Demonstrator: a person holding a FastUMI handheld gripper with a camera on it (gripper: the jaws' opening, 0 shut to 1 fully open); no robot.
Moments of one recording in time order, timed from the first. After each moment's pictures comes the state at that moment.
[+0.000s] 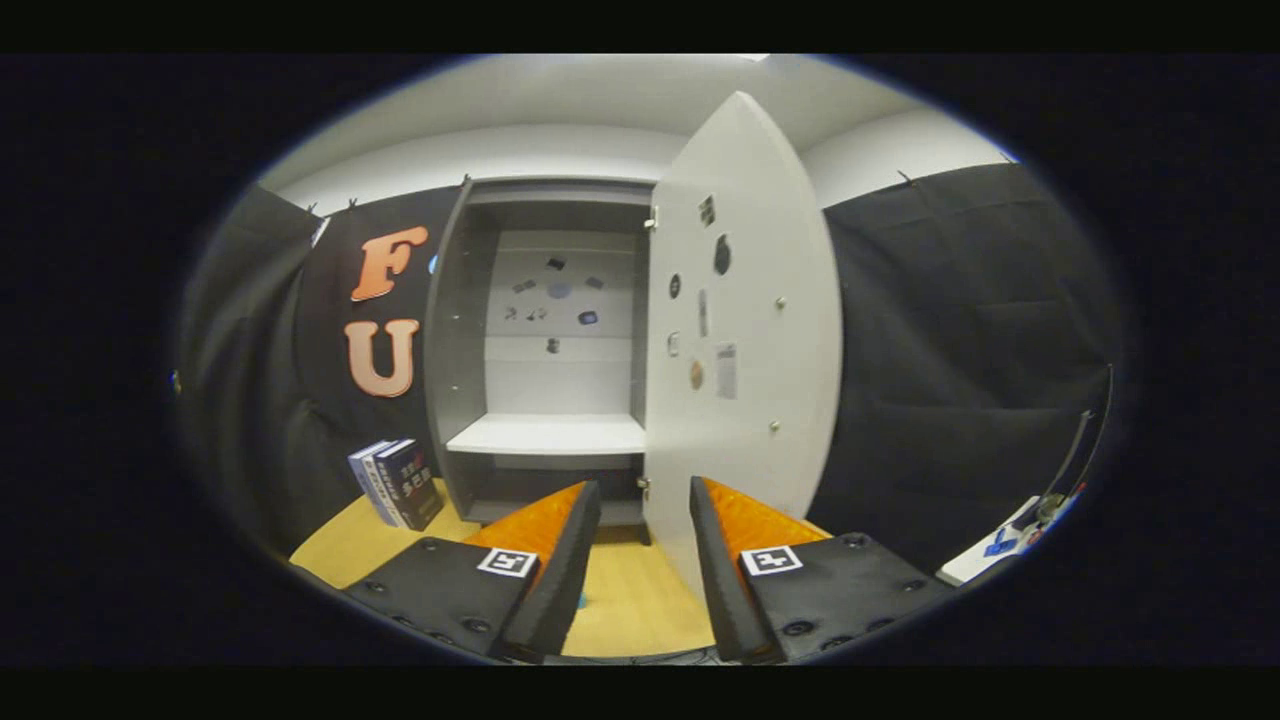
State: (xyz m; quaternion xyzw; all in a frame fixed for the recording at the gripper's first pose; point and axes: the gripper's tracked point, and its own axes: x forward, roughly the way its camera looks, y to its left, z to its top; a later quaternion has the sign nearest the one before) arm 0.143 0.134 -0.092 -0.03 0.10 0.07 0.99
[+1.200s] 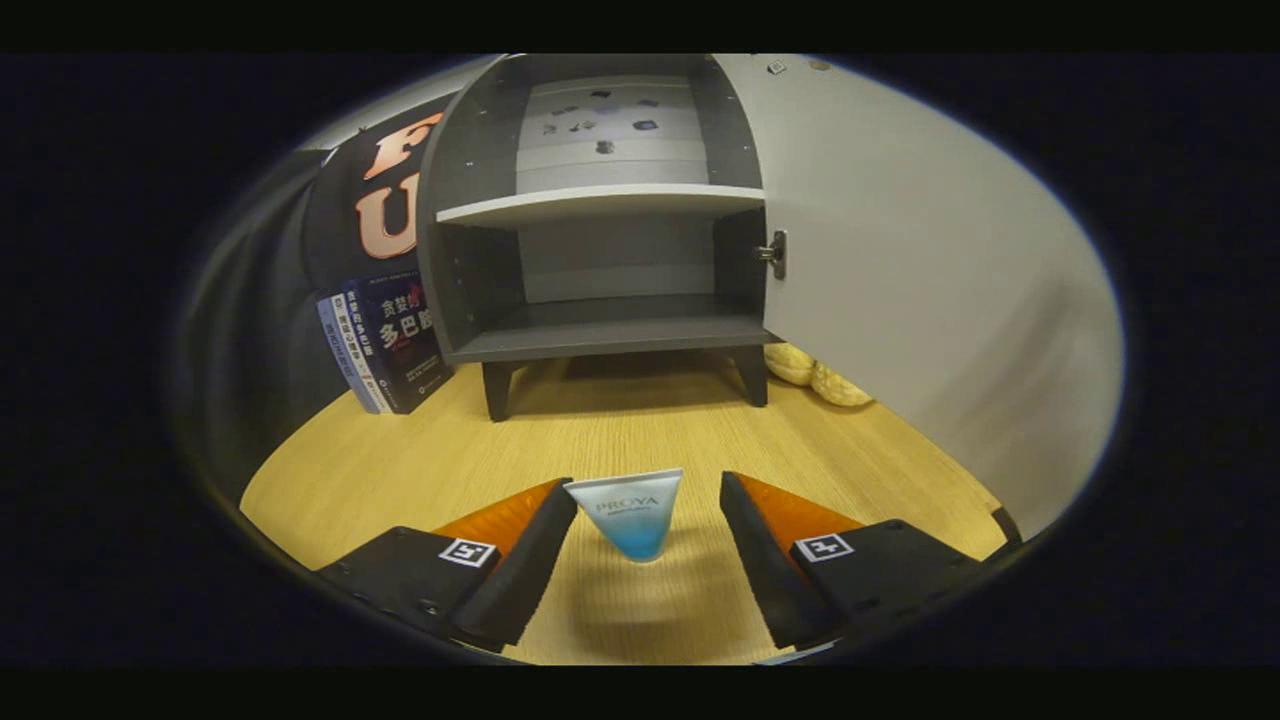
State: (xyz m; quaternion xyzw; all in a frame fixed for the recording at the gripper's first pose) arm 0.218 0.205 -0.449 -0.02 0.29 0.12 0.95
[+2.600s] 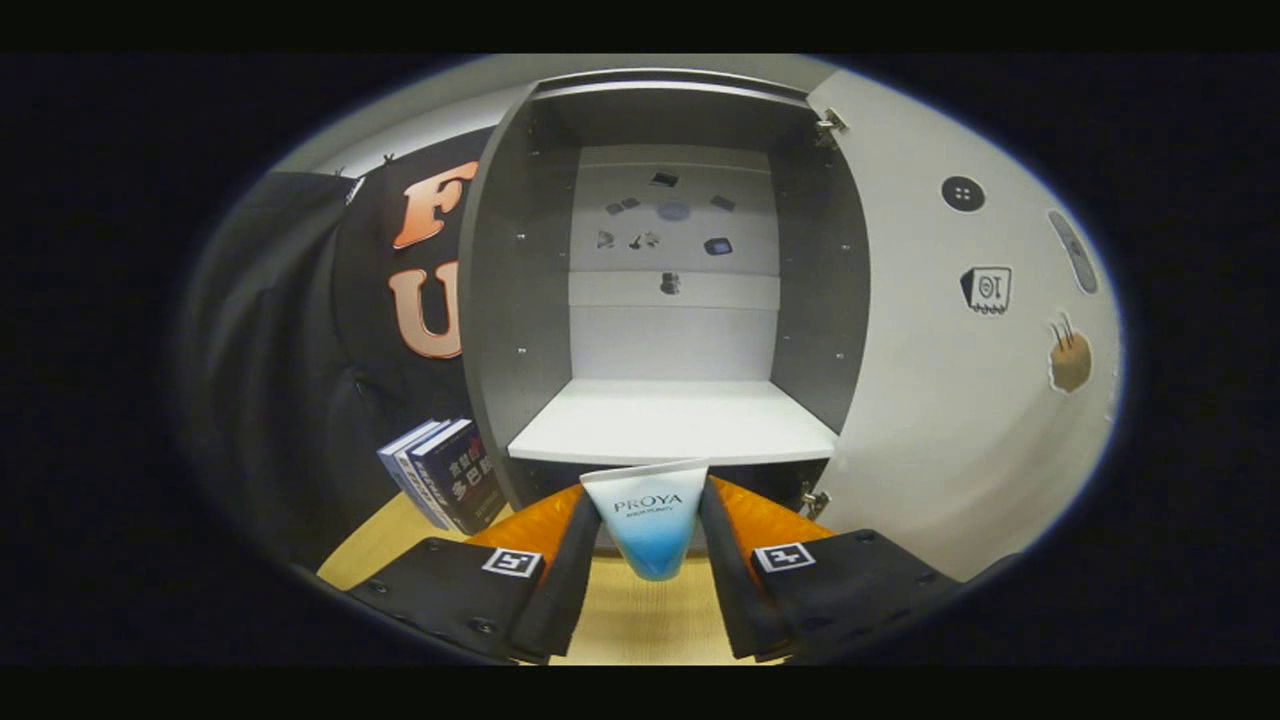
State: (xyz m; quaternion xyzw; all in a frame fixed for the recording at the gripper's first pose) arm 0.329 0.311 -0.141 -0.04 0.18 0.18 0.97
